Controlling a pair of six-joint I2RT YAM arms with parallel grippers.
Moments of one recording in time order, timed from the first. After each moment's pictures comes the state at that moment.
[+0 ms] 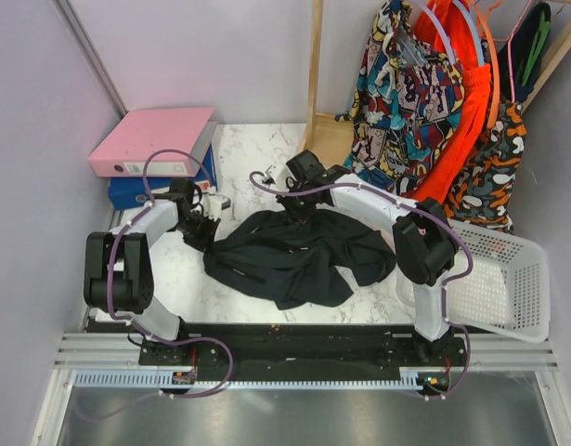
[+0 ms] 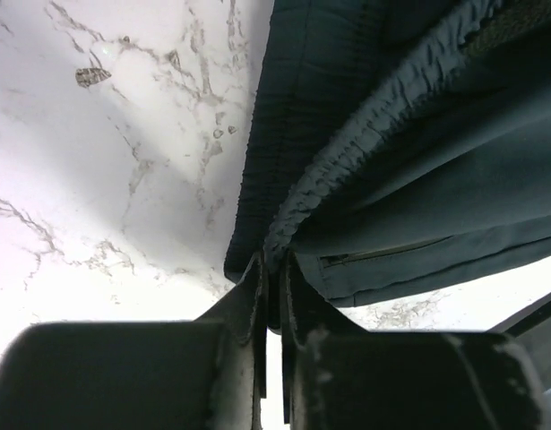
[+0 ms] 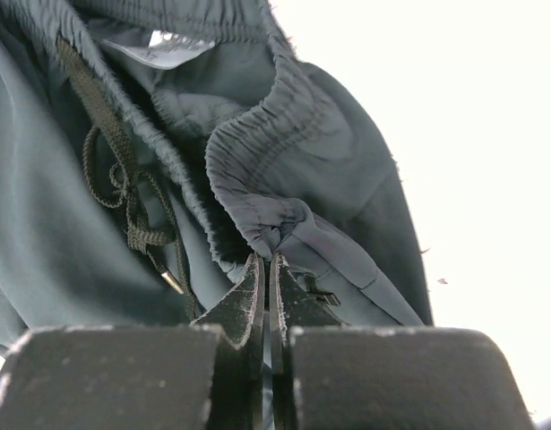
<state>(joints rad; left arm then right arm) -0.04 1.60 0.96 -0.73 0.35 0.49 0.67 2.00 1.60 -0.62 -0.24 -0.26</state>
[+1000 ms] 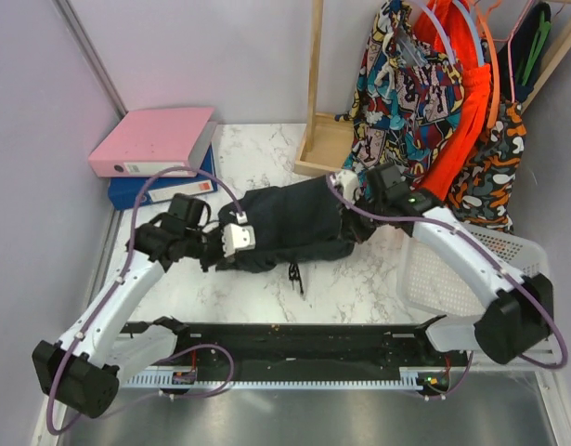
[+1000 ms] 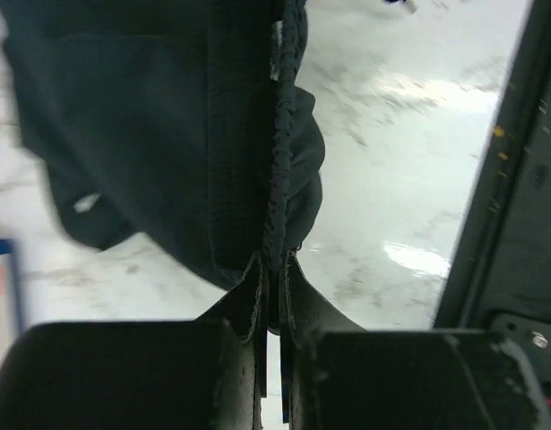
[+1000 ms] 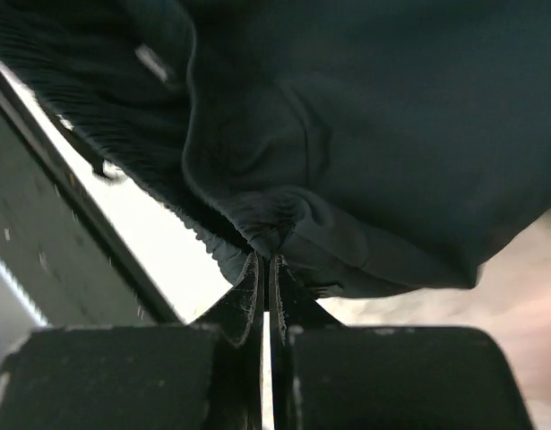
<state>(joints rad) -0.35 0.98 0.99 -0.94 0.53 0.92 0.46 1.28 1.22 -0.74 -0.43 -0.20</state>
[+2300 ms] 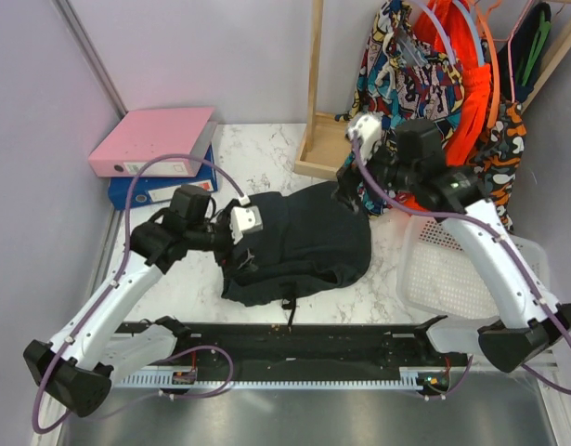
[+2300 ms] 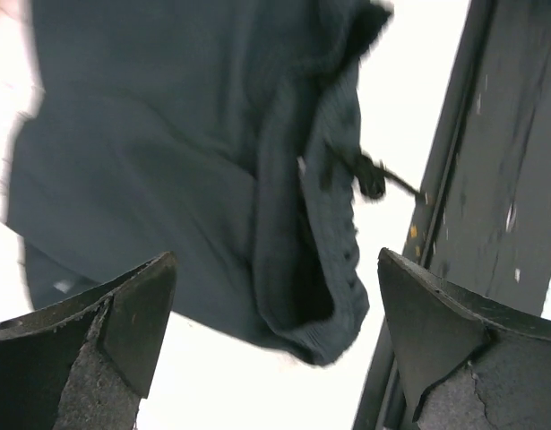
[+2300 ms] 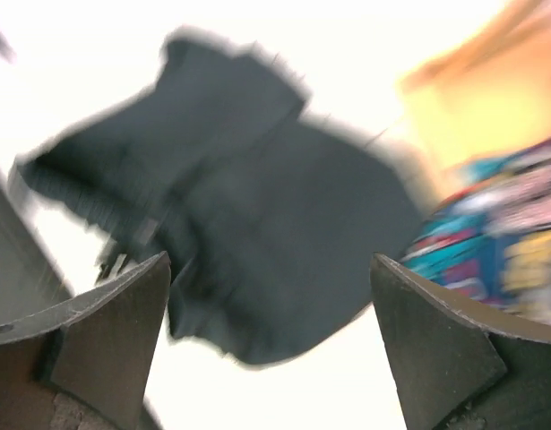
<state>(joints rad) -0.50 0.98 0.98 -0.83 0.58 0.61 0.47 1.29 1.47 -0.83 -0.39 -0.25</state>
